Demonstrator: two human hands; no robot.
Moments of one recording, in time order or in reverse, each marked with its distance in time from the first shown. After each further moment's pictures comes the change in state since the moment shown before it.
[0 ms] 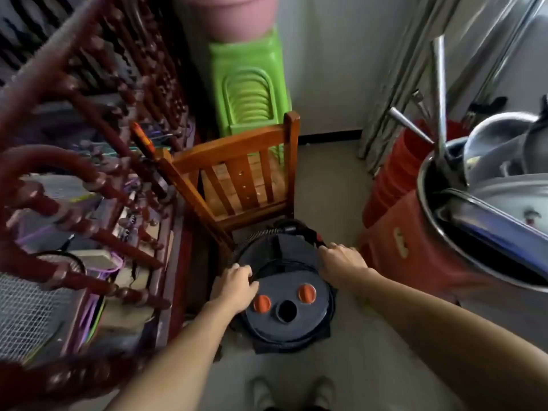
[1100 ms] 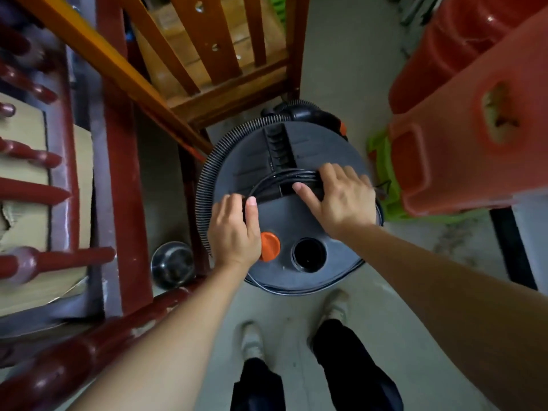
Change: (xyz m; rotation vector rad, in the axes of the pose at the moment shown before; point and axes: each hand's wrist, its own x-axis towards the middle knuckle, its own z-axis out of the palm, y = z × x) left_hand 0.109 -0.056 0.192 -0.304 0.550 0.087; right_hand 0.112 -0.034 0.202 0.179 0.463 0.141
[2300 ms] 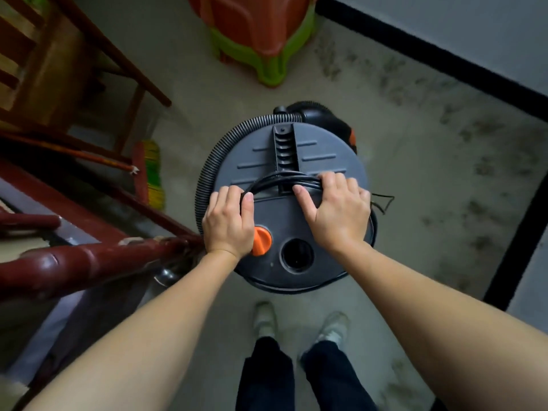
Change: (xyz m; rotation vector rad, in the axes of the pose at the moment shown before) left_hand -0.276 -0.104 -0.089 0.020 -0.571 0.782; right_hand -0.457 -0.162 0.080 0.102 0.291 1.069
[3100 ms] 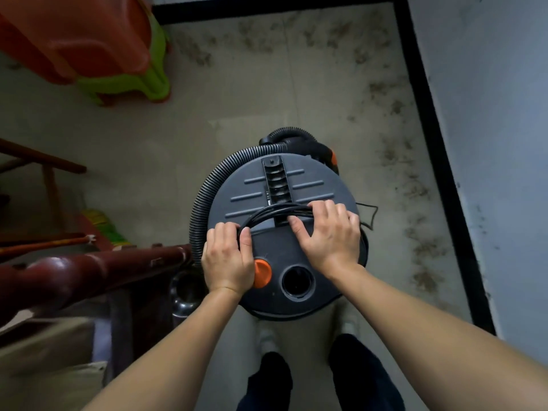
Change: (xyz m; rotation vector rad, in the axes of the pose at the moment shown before) left_hand -0.154 -0.090 -0.042 0.025 -0.294 0.479; right_hand -0.275 -0.055 0.035 -0.020 0.066 0.569
